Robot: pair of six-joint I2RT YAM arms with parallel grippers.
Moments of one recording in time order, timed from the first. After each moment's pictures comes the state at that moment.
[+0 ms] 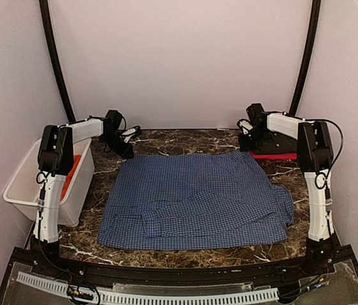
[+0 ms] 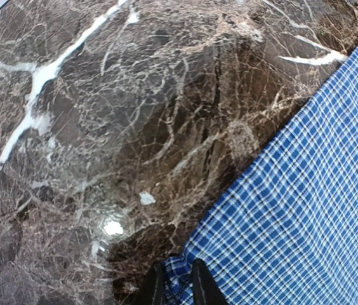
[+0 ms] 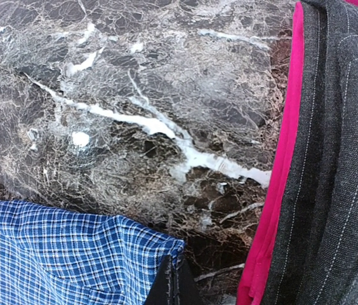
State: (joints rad) left arm -0.22 2.42 2.02 -0.74 0.28 0.44; right arm 0.22 2.33 1.96 -0.72 -0.13 -0.01
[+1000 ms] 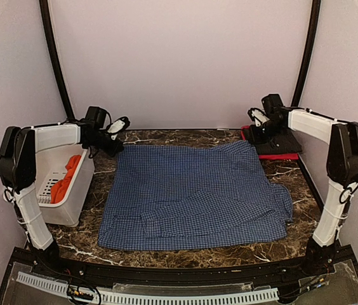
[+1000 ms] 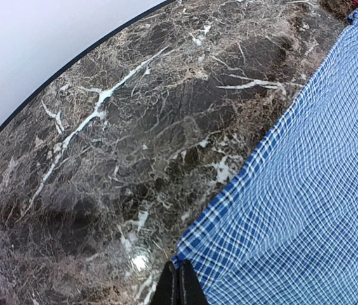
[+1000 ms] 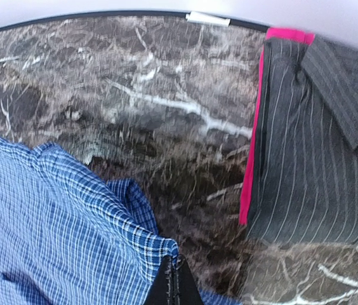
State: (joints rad) left arm -0.25 1.86 1.38 -0.36 0.20 0.36; right arm 0.22 1.90 1.58 -0.61 -0.17 0.02
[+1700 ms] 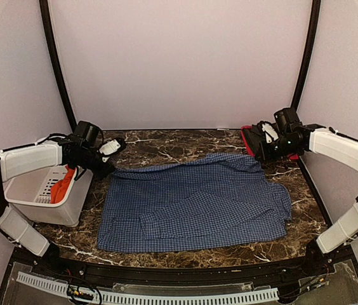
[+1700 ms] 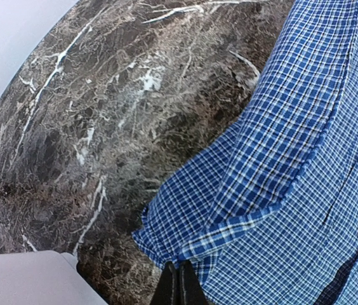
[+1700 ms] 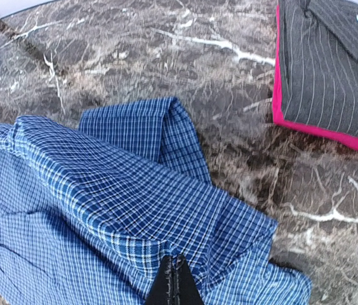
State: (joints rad) left arm -0.34 1.49 1.03 -0.46 0.11 0.48; right arm 0.27 1.49 1.15 -0.57 -0.20 0.09
